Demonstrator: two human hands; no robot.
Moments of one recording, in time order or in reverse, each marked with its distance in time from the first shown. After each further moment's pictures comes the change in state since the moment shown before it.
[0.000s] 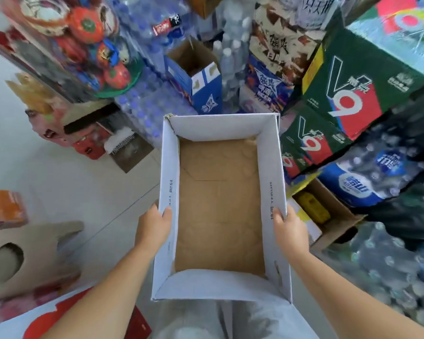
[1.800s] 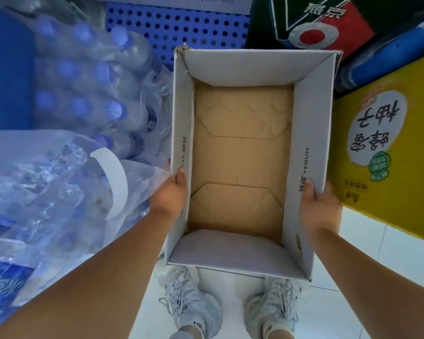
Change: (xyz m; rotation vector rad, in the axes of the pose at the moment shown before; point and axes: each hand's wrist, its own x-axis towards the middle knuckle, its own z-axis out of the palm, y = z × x) left_hand 0.507 0.039 0.450 0.550 -0.528 0.314; right_hand 0.421 0.237 0.345 0.285 0.512 0.738
